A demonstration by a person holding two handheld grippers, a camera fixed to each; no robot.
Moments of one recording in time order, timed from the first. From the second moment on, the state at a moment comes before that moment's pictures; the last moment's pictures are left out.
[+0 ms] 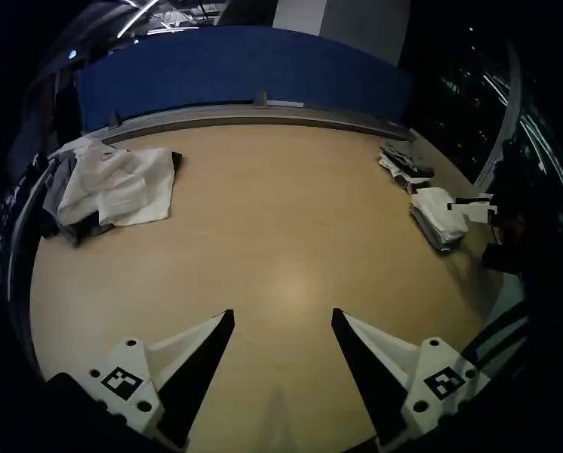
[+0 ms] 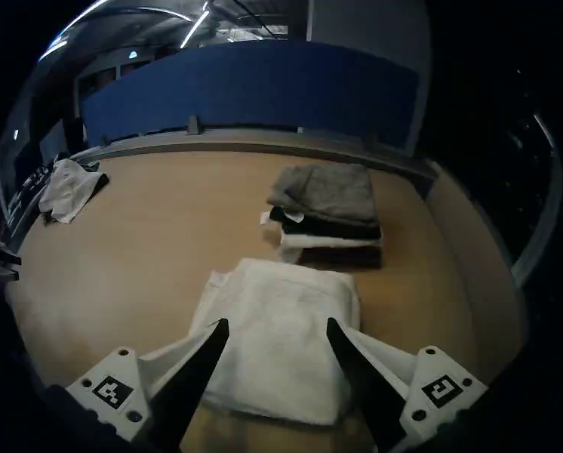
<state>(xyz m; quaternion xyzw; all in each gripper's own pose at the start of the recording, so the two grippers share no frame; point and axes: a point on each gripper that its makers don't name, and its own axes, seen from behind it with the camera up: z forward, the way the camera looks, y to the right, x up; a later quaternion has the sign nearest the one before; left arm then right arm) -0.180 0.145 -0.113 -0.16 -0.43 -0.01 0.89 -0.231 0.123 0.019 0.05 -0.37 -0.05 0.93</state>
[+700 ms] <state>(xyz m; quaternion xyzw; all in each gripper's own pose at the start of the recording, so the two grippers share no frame) -0.179 0.143 -0.115 -0.16 -0.43 0.00 0.89 -0.274 0.123 -0.013 0.05 -0.40 -0.05 0.91</state>
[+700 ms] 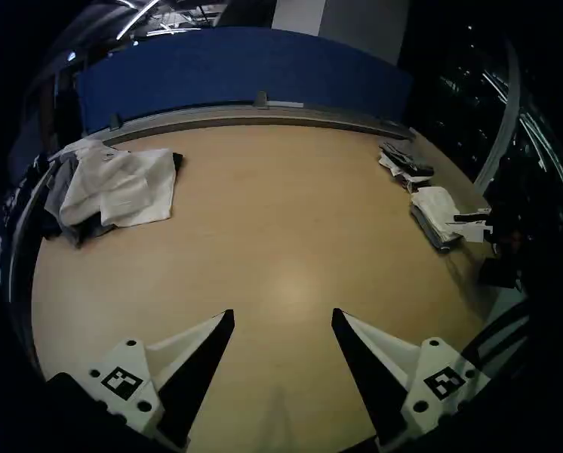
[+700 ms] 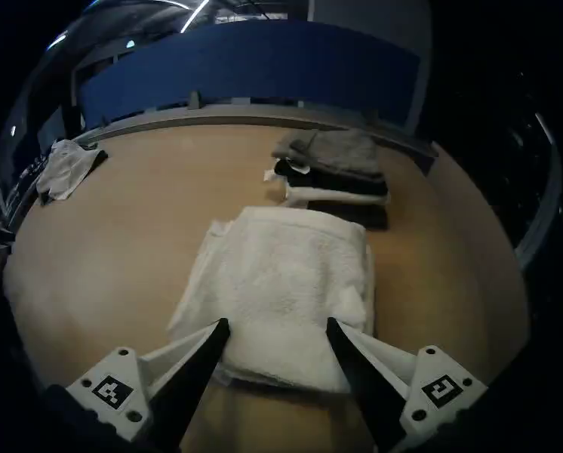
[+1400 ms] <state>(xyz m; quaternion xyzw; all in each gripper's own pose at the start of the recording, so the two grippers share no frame) -0.173 0.136 -0.107 -0.15 -0.41 -0.01 0.90 -0.179 0.097 -0.011 0.05 -0.31 -0.06 0.95</state>
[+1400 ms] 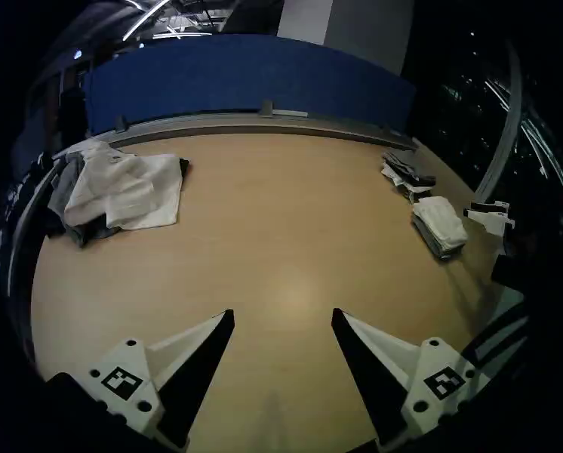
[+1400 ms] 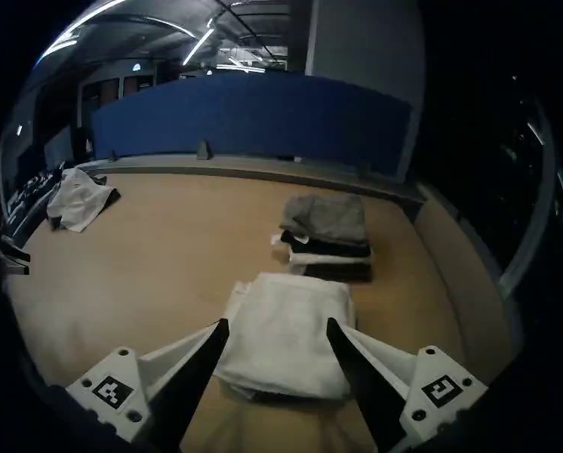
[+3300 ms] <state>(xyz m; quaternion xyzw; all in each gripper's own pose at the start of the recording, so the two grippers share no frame) -0.074 0.111 -0.023 -0.11 -0.14 0.00 0.98 -0.023 -0.078 -0.018 0.08 -0.08 0.01 0.99</state>
